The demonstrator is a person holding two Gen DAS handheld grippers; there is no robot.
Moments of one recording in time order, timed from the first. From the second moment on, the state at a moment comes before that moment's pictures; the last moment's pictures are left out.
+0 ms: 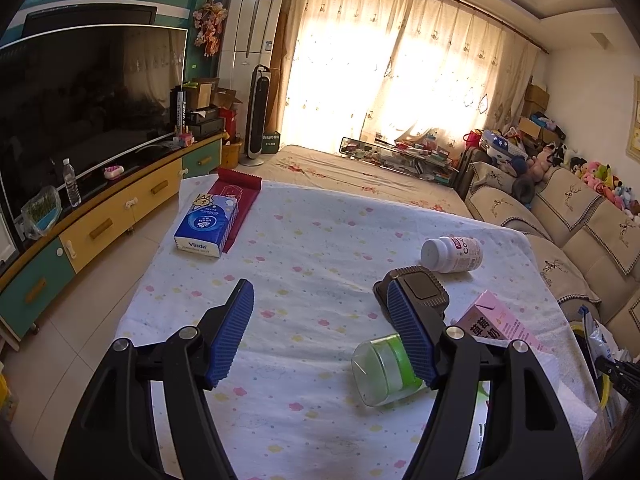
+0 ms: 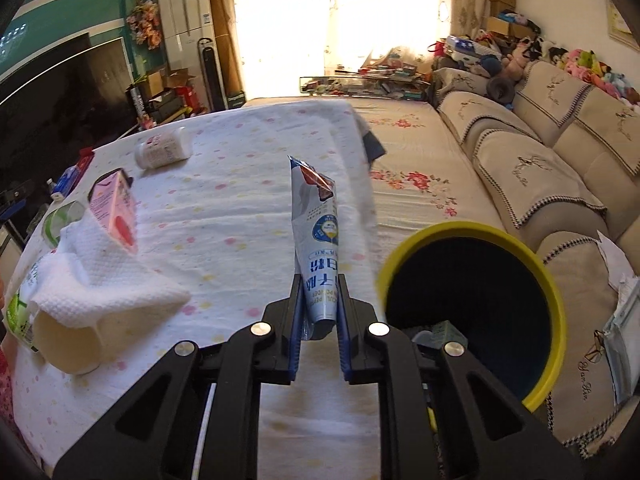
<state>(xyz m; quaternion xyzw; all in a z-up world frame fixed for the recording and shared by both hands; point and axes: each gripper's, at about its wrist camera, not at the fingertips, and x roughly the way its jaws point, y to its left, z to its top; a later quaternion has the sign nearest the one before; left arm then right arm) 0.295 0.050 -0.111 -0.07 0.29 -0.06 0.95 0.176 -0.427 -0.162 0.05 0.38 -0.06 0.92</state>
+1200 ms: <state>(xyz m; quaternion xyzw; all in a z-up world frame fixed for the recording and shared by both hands) 0.249 0.012 -0.075 -0.02 0.27 -0.11 0.96 0.230 -0.465 -0.124 0.12 0.27 -0.10 0.95</state>
